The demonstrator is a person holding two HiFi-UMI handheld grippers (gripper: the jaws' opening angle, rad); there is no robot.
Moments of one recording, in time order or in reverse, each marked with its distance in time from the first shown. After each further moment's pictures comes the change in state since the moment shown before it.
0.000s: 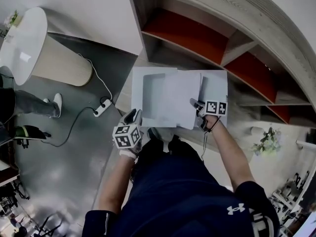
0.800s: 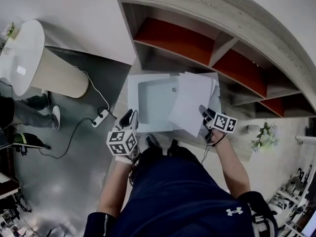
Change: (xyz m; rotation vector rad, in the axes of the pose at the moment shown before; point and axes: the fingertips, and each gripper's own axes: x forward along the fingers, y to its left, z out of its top) left arm -0.031 -0.035 0.067 0.102 -0.162 -0.082; right arm -0.109 0.021 0.018 -0.001 -0.287 -0.094
